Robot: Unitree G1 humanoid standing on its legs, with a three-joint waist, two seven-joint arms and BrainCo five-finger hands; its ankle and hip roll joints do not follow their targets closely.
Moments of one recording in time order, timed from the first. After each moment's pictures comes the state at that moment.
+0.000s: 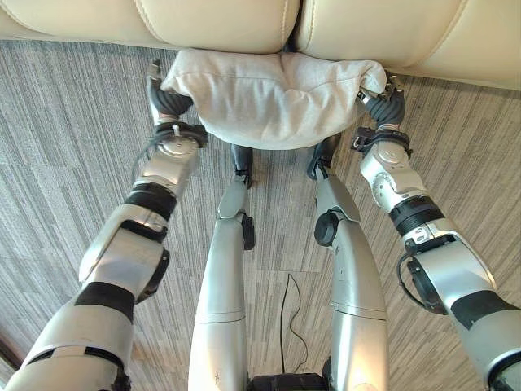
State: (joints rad) left arm -1.14 0.37 -0.44 0.94 -0.46 -0.08 0.59; right arm -1.11 -0.30 0.30 0.87 0.61 -0.18 -0.50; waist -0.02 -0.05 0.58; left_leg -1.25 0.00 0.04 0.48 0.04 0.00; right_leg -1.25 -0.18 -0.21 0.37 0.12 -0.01
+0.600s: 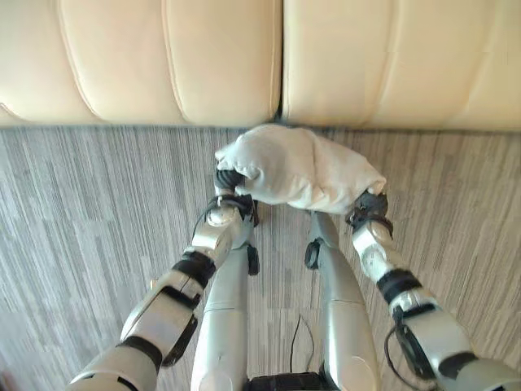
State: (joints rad) left arm -0.54 0.26 -0.40 0.53 -0.65 -0.15 0.47; right arm -0.43 -0.19 0.21 0.60 0.75 -0.24 -0.43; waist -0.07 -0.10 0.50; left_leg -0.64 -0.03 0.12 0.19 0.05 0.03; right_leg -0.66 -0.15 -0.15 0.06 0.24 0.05
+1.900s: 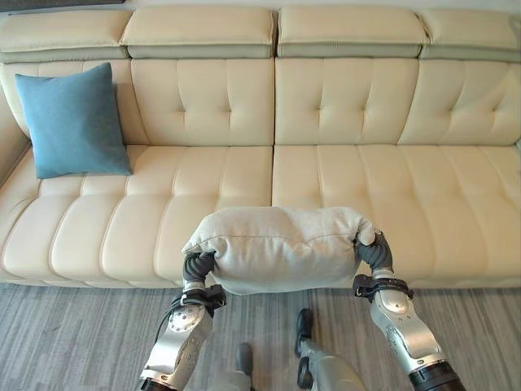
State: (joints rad) left arm 0.08 0.27 -0.22 0.01 -0.48 0.00 0.43; right arm -0.04 -0.28 0.23 0.07 0.24 0.01 -0.37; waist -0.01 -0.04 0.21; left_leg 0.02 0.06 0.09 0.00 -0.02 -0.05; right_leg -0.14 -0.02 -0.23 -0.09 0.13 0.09
